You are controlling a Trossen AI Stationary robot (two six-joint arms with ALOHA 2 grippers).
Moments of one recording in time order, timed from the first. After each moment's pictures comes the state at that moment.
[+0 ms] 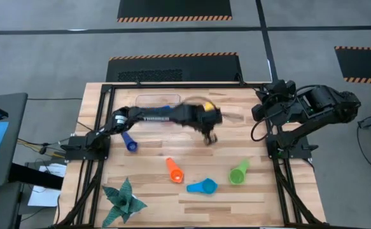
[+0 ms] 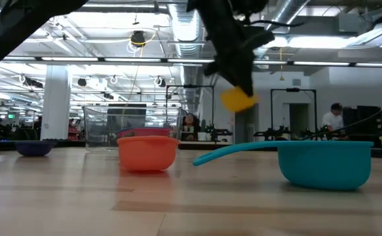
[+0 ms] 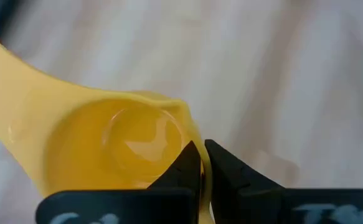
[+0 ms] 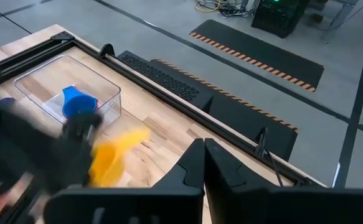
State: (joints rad) left arm 0.08 2.29 2.22 -0.98 -0.20 -0.27; right arm 0.27 1.13 1.64 -1.57 0.97 0.91
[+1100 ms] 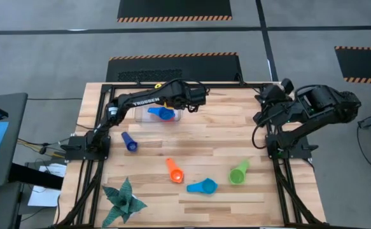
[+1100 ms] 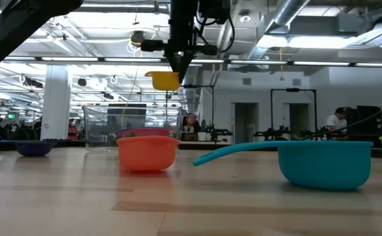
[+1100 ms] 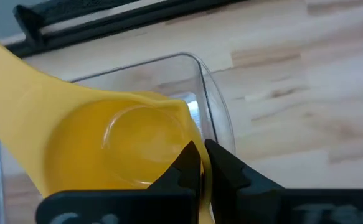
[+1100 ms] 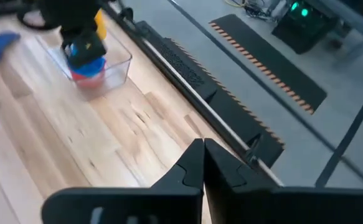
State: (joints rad) left arm 0.21 2.21 2.31 -1.57 -0.47 -1.15; right arm 0.27 1.12 1.64 -1.57 0.87 0.61
